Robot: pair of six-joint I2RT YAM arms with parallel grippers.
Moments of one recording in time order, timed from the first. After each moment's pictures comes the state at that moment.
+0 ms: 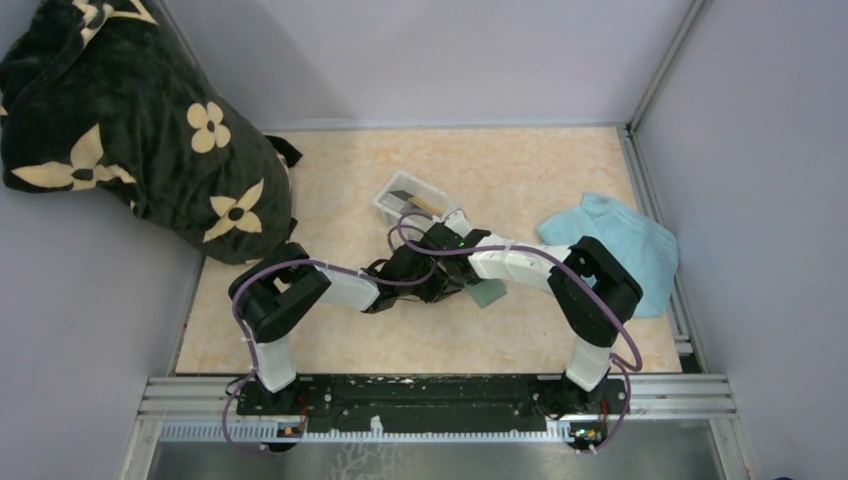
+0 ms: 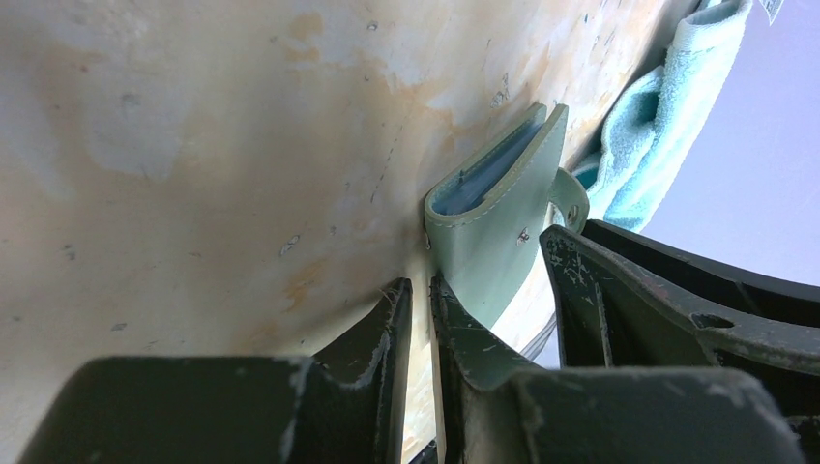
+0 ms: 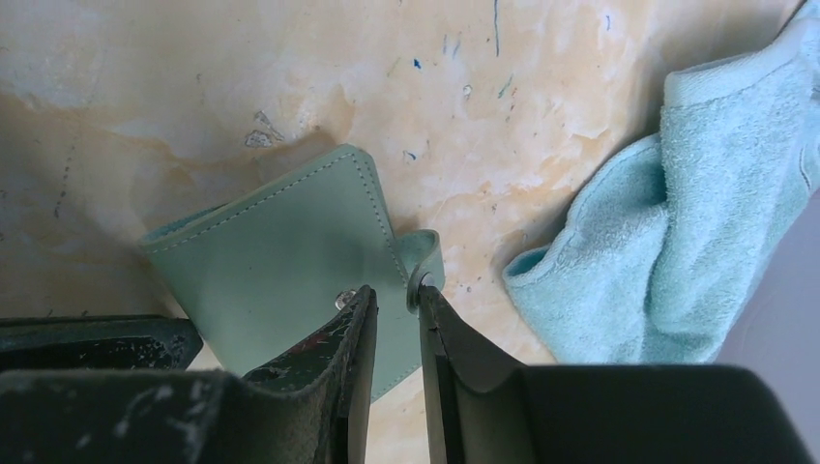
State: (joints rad) left arm -0.88 1.85 0.75 0.44 0.04 -1.45; right arm 0.86 1.75 1.10 -0.67 0.65 0.33
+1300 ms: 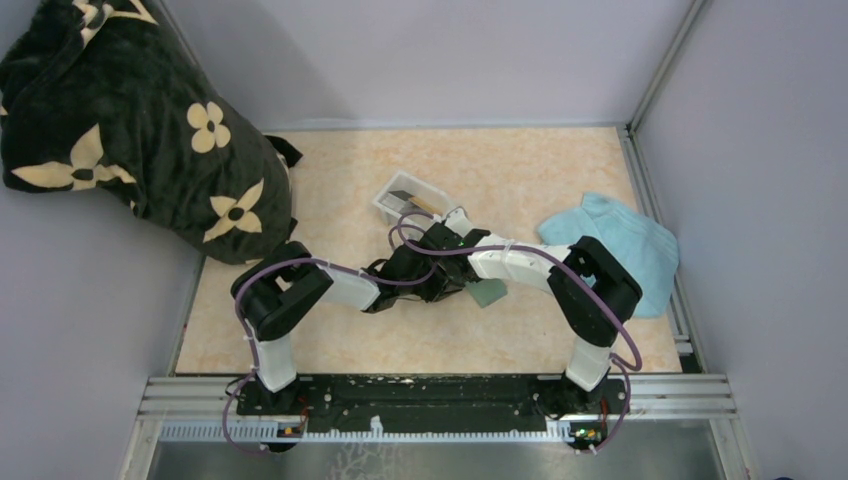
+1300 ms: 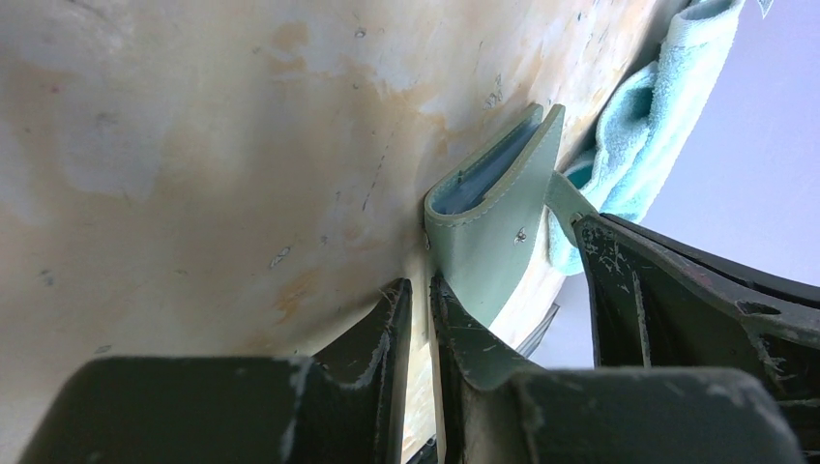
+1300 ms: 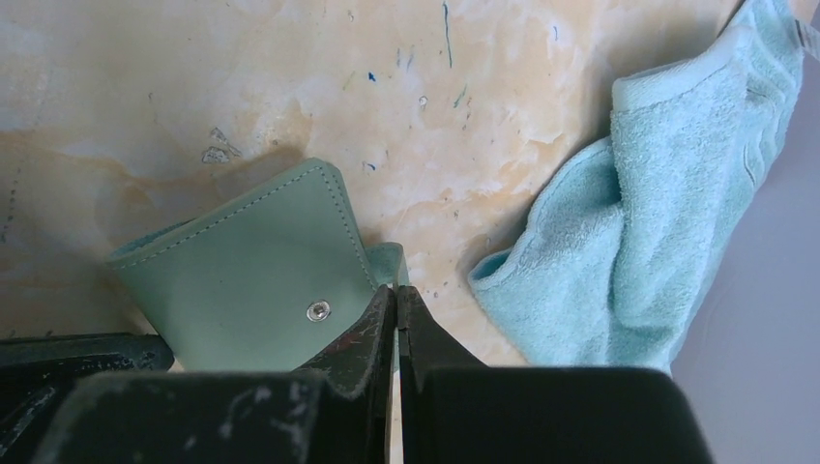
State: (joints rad) left arm -0.87 1.87 0.75 0.46 0.06 -1.45; right arm 0.86 1.75 1.10 -0.68 0.74 0.31
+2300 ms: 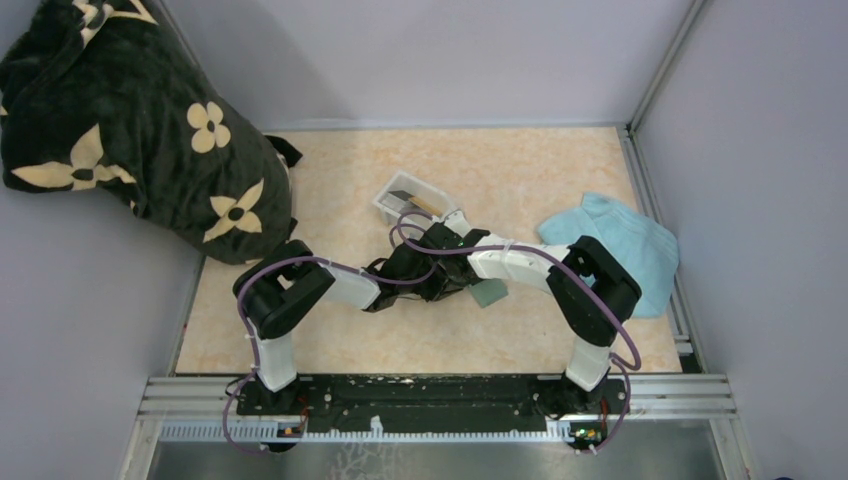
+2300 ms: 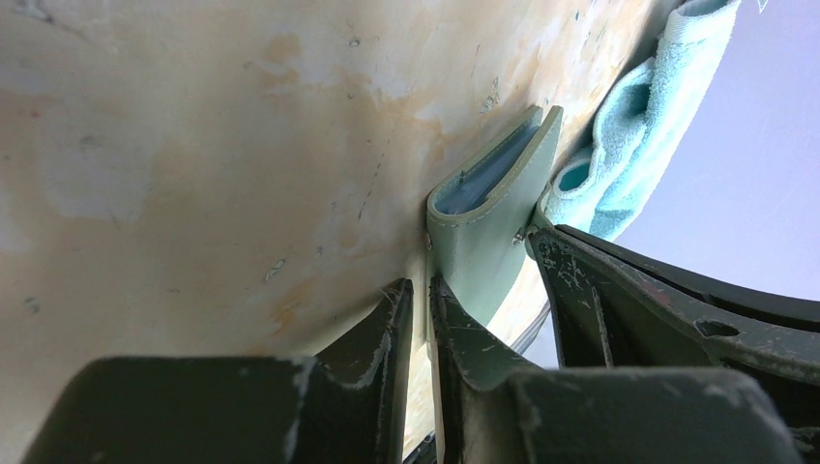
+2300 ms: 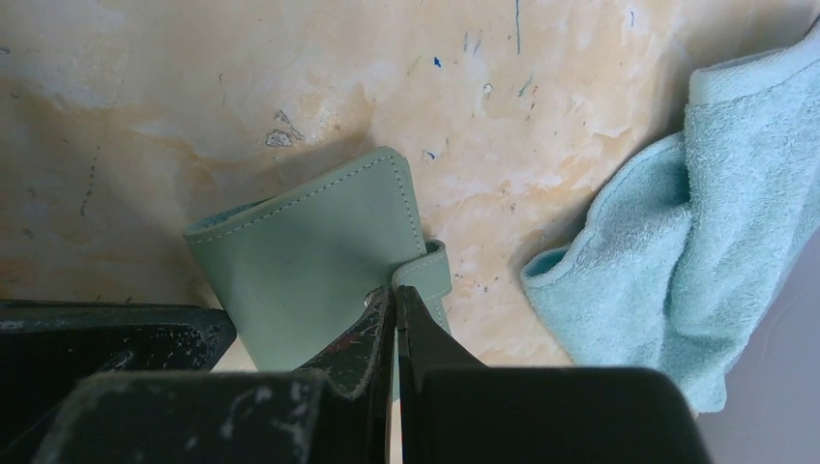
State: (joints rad) left arm -0.86 1.88 0.75 0.48 0.09 -1.45; right arm 0.86 1.76 1.10 -0.67 0.64 0.34
